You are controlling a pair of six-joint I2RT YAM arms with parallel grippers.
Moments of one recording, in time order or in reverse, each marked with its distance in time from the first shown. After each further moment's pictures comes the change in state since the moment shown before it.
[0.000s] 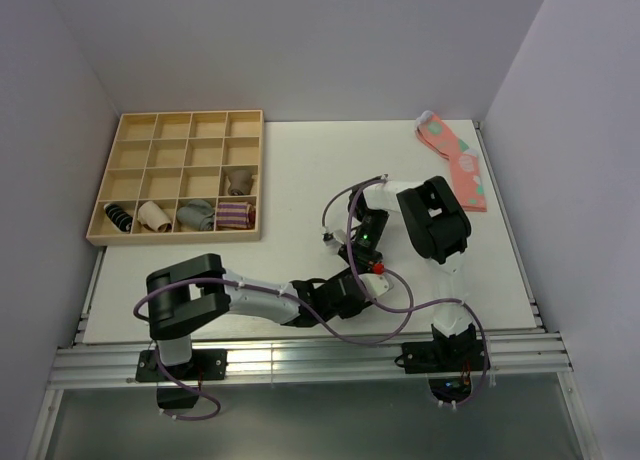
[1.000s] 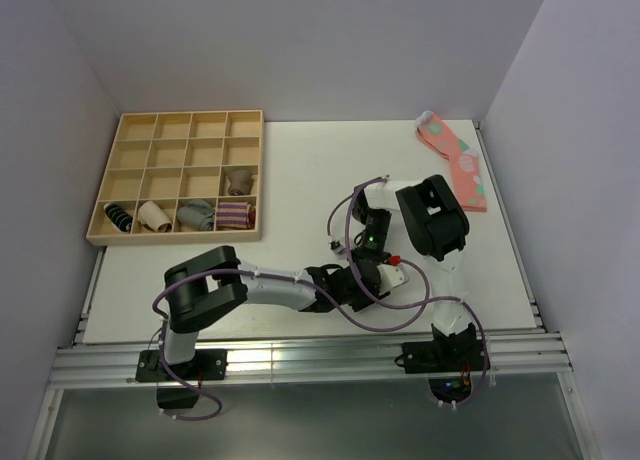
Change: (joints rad) left arm 0.052 0.121 0.178 -0.072 0.235 0.010; right arm -0.018 0.032 0.008 -0.103 0.131 -0.064
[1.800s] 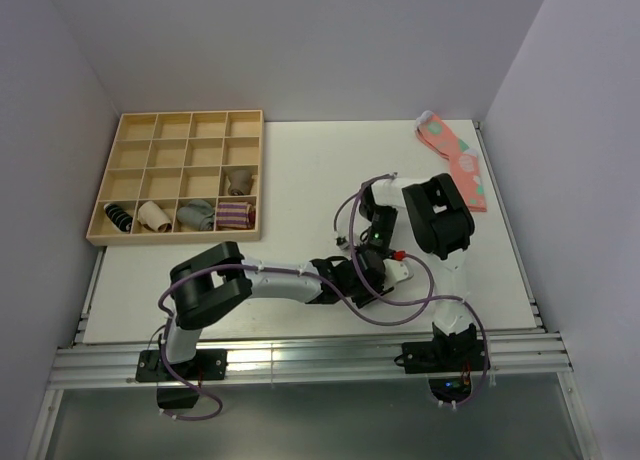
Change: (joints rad) left arm 0.026 0.048 0.090 -0.095 0.096 -0.003; right arm -0.038 -0.006 -0.001 -0.005 0.020 -0.001
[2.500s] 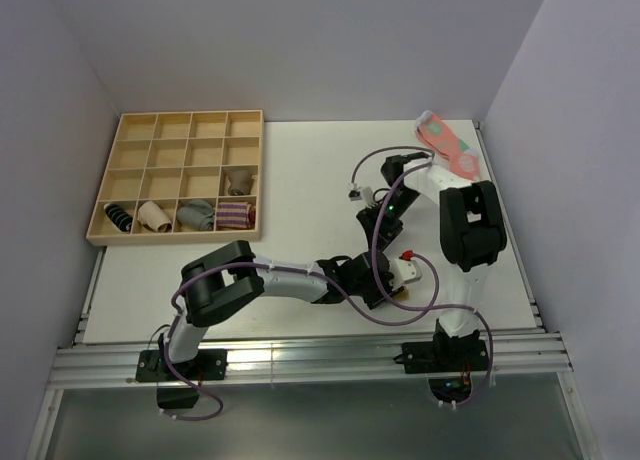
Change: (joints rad) left arm 0.008 0.058 0.026 0.158 0.144 -0.011; right arm -0.150 -0.200 0.043 0.201 -0.108 0.088
